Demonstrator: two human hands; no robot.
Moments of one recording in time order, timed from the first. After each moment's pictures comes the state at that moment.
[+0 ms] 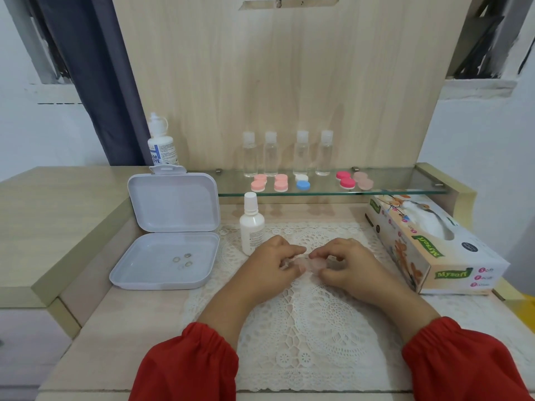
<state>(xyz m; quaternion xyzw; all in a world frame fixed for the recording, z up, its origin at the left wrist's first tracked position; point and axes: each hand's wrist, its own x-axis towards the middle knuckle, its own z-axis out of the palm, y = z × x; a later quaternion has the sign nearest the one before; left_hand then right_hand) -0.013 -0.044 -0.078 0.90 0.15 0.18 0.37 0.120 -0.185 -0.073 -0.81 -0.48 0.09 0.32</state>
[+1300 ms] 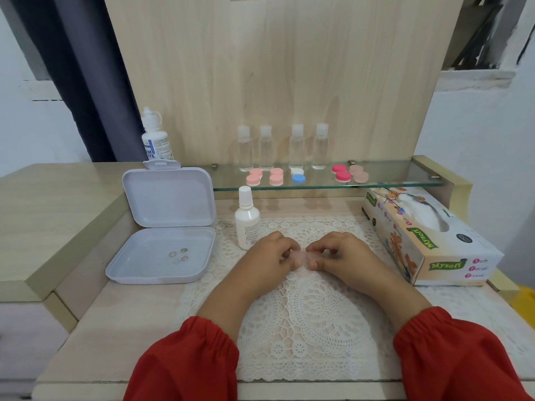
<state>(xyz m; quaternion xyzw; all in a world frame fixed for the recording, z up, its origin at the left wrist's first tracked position) -0.007 -0.046 -0.079 0.93 0.15 0.18 0.29 0.136 -0.178 -0.087 -0.79 -0.50 0.08 0.34</state>
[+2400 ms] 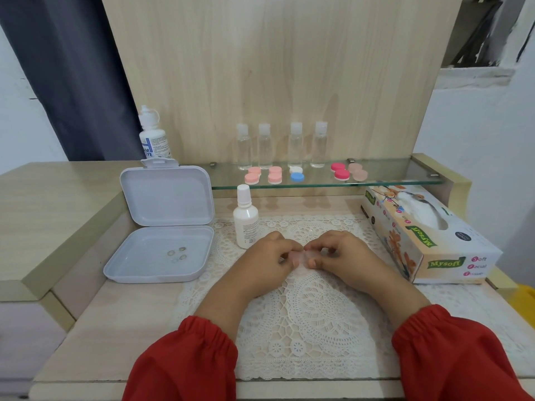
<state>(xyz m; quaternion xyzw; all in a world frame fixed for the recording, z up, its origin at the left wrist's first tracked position) -0.011 -0.050 -0.076 0.93 0.15 0.16 0.31 0.135 -0.177 -0.086 -0.79 -0.50 0.09 0.34</state>
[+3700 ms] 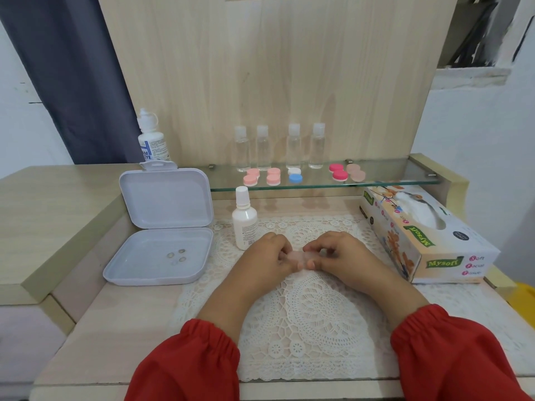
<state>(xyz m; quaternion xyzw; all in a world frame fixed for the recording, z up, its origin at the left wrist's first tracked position) -0.010 -0.052 -0.078 0.91 0.20 0.19 0.31 0.136 -0.178 -0.086 -0.78 -0.51 0.09 0.35</state>
